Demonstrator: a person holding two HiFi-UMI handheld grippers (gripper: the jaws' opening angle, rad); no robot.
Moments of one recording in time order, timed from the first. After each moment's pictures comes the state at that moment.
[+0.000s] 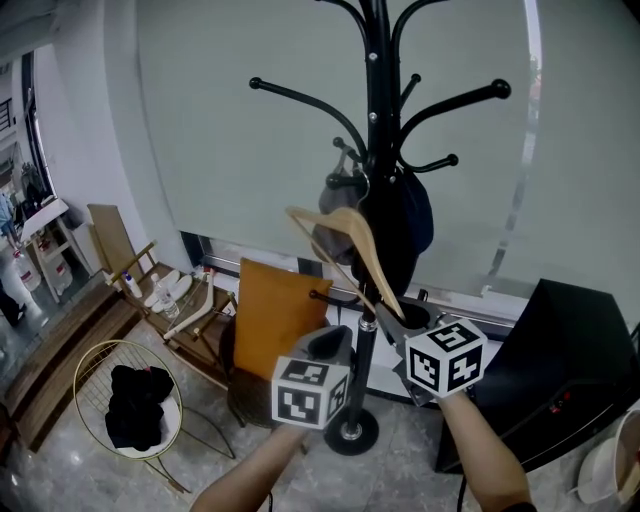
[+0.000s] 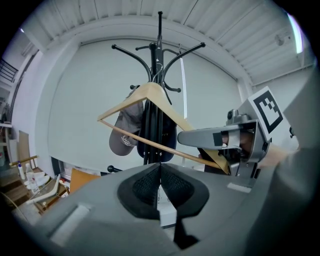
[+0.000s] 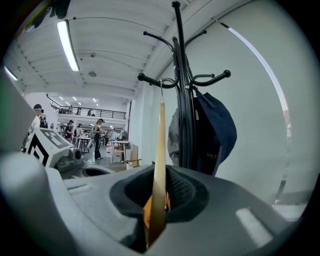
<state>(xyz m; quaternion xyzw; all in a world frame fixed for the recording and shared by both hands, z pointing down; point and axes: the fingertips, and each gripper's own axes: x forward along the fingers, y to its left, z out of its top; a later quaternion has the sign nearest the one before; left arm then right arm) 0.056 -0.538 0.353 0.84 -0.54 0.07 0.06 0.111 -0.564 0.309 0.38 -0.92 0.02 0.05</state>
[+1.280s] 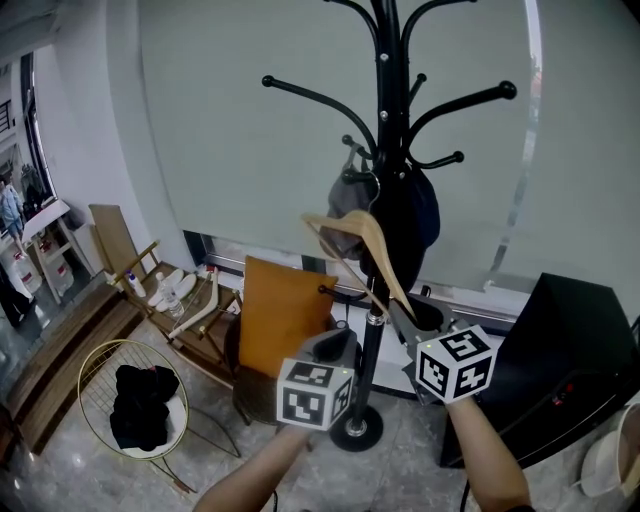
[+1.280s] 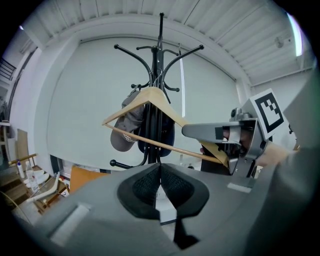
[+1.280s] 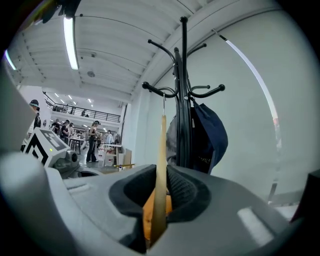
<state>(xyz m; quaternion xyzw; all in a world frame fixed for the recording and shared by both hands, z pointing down) 0.046 -0.519 0.362 0.84 -0.53 0.08 0.06 0.117 -0.546 0.303 0.42 -0.91 -0.01 0.02</state>
